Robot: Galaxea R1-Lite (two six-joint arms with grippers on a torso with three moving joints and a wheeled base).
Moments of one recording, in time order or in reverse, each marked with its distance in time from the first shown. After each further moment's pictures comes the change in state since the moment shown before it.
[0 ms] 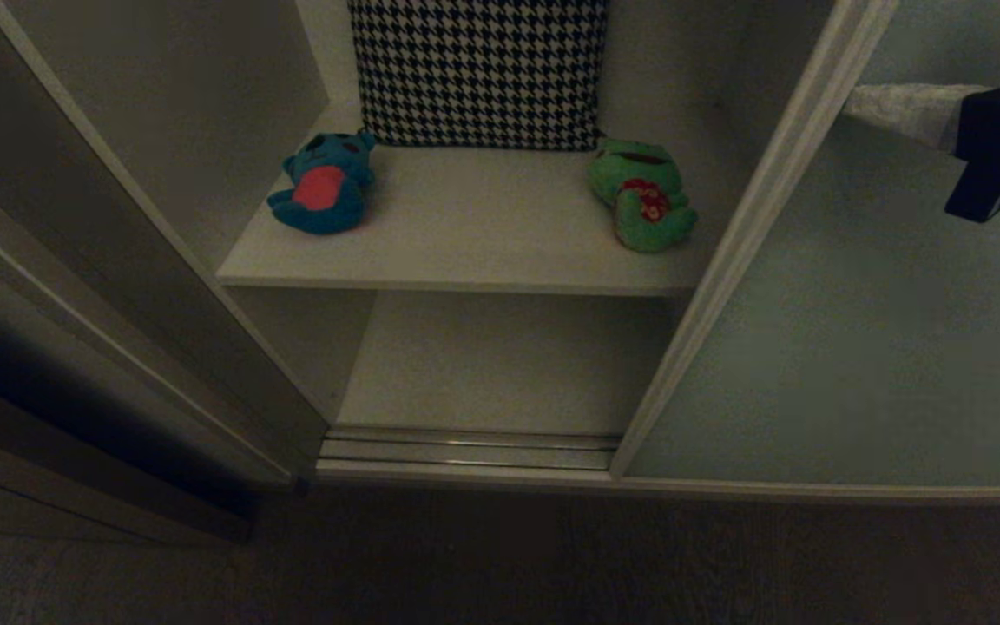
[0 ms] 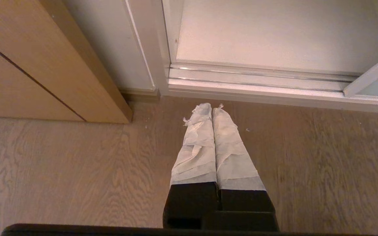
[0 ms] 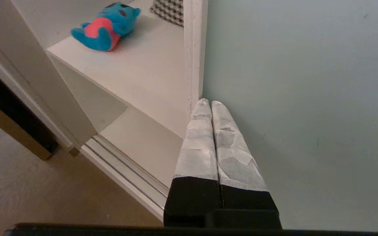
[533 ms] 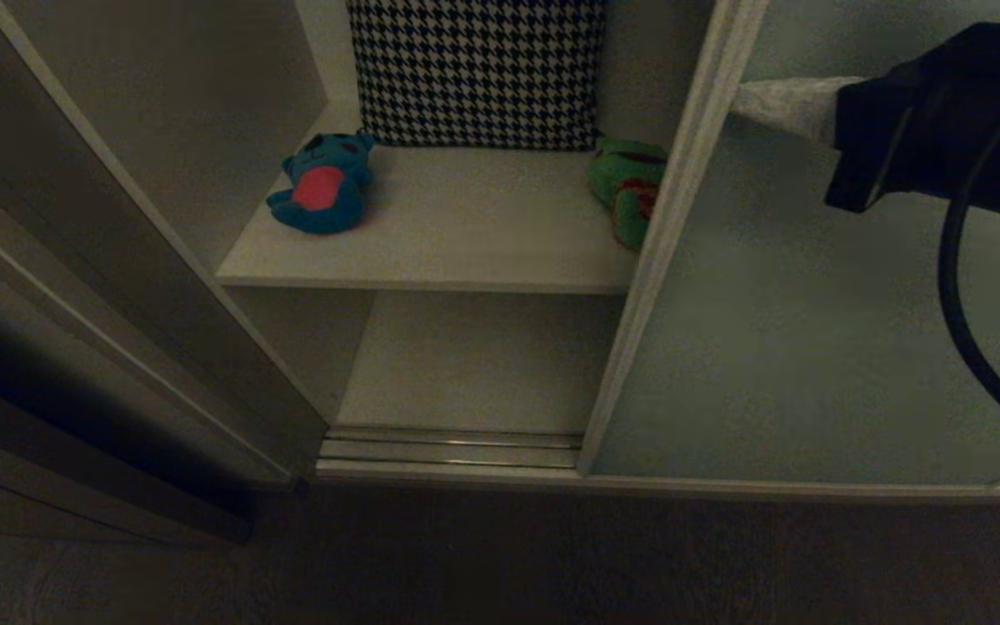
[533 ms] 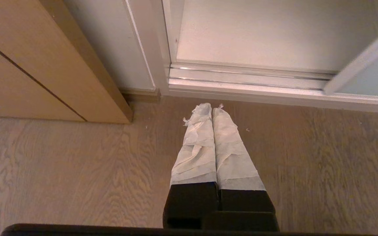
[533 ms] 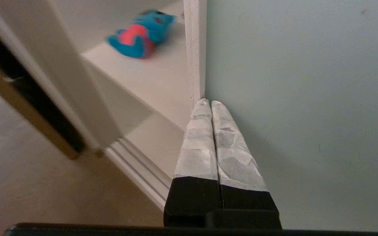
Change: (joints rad) left arm 0.000 0.000 0.000 0.000 0.000 0.001; right arm 0.182 0.140 -0.126 0.007 -0.061 -0.002
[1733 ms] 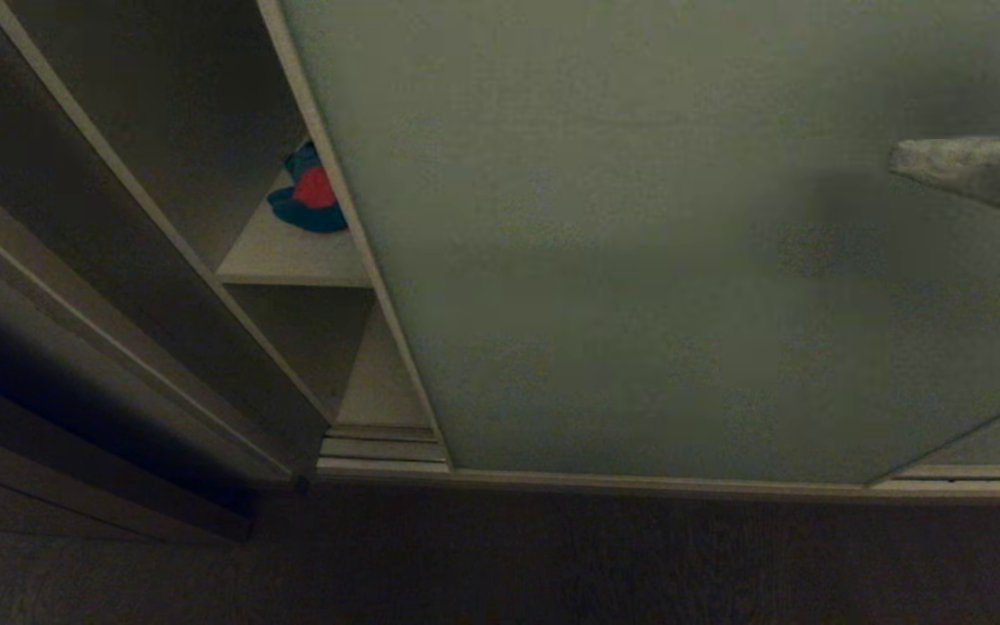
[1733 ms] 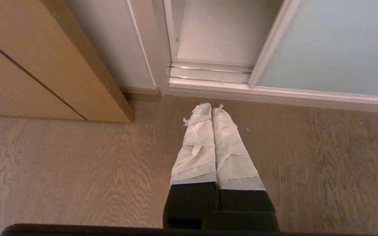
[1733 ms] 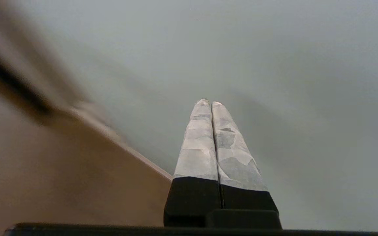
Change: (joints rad) left arm 0.000 0.000 0.000 0.000 0.000 0.000; right arm -0.066 -0.295 0.148 0.264 -0.139 -0.009
